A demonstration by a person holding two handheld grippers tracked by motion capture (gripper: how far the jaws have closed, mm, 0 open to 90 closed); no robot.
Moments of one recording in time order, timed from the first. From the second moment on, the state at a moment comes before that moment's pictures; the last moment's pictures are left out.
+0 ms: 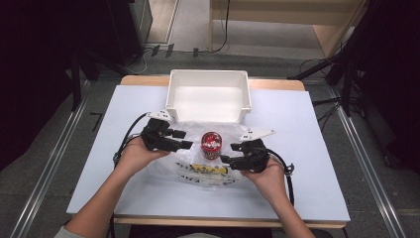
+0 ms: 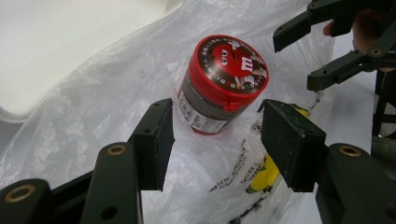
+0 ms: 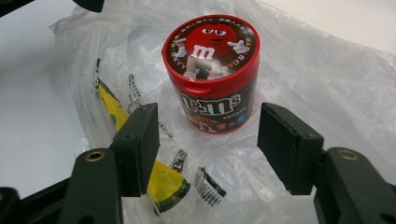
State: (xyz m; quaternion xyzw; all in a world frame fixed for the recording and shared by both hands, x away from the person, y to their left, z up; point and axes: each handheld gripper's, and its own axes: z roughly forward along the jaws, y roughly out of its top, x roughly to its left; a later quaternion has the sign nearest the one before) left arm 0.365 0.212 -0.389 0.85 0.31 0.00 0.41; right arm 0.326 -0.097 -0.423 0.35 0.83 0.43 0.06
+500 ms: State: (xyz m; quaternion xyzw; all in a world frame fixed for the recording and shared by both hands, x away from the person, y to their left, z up) left arm 0.348 0.223 -0.391 0.85 0.31 0.00 0.42; right arm 0.332 -0.081 -0.426 0.36 0.82 0.44 0.07
